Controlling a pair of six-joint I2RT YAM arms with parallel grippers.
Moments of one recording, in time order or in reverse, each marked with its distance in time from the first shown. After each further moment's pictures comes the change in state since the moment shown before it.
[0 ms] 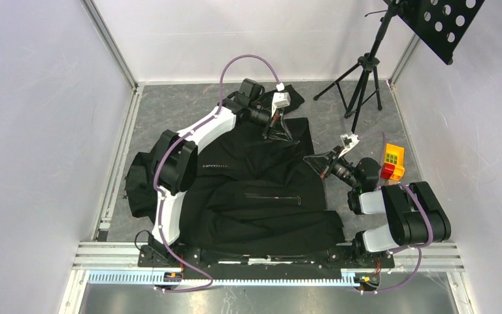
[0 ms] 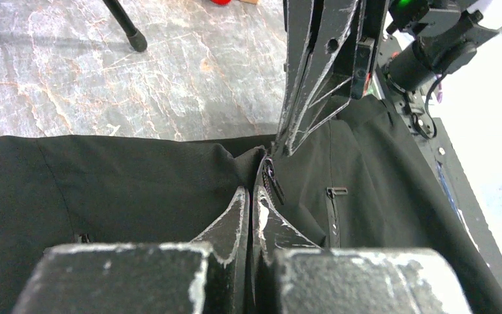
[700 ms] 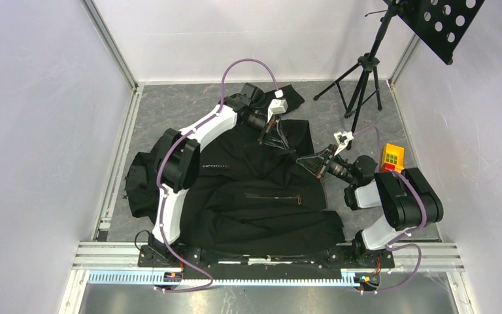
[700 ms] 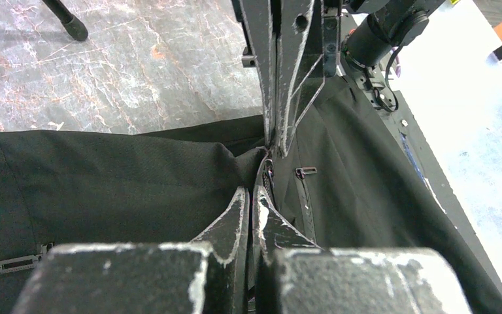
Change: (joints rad) left arm 0.010 0.047 0.068 -0.306 0.117 0.262; right arm 0.032 0.119 0.045 0.185 -0.168 0.122
